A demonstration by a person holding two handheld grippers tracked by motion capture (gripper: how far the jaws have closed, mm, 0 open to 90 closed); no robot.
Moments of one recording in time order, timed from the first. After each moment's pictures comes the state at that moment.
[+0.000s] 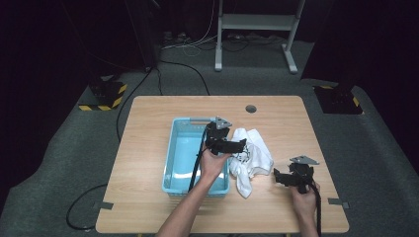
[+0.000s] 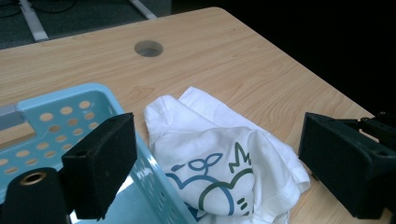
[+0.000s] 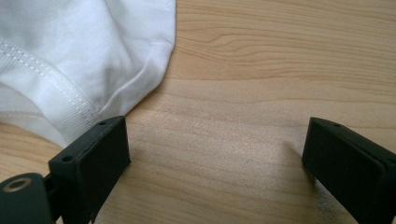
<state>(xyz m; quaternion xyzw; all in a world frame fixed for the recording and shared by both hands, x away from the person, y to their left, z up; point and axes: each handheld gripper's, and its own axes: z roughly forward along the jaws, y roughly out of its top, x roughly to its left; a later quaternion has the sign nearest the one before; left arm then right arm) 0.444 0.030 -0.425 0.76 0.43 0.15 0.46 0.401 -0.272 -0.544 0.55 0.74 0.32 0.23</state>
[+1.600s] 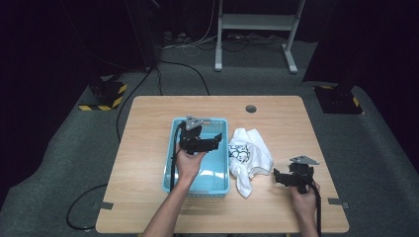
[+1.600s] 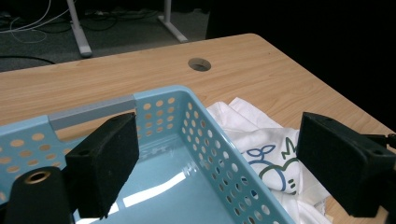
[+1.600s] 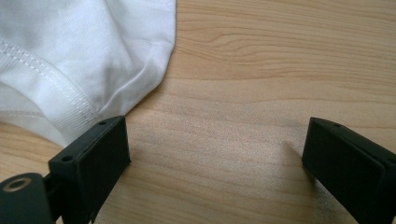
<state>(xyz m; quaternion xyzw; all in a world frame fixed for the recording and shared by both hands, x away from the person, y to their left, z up) 0.428 0.100 -0.411 0.72 0.46 0.19 0.48 0.401 -0.272 -0.544 0.55 0.74 0.32 0.23</state>
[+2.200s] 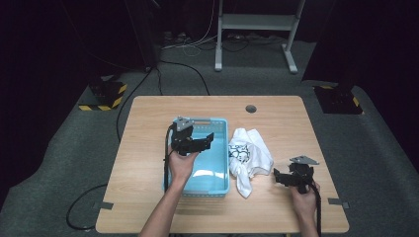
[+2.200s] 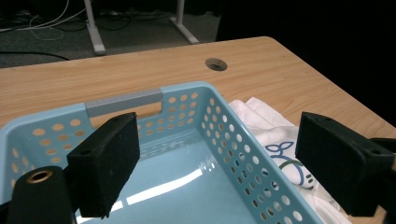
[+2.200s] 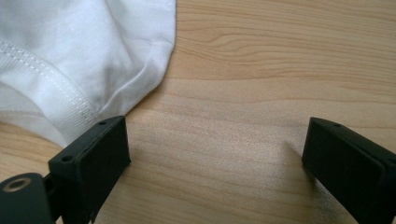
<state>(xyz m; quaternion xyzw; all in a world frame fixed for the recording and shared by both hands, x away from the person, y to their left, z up) 0.423 0.122 -0.412 0.71 0.48 0.20 0.47 0.401 -0.272 -0.544 0.55 0.74 0.32 0.23</state>
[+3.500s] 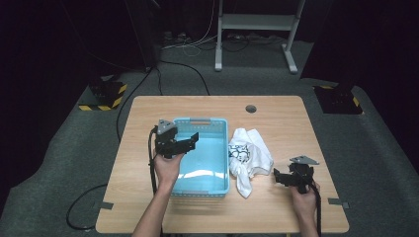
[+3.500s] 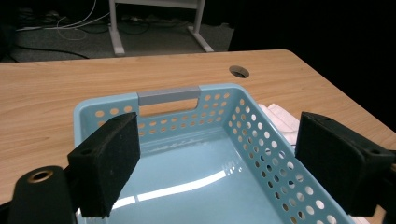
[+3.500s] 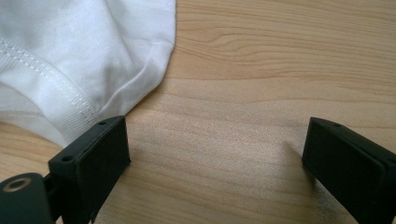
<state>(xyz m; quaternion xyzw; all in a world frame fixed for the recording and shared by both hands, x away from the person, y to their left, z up) 0.408 0.162 -0.409 0.68 0.51 0.21 0.48 0.401 -0.272 -0.544 0.55 0.74 0.32 0.23</state>
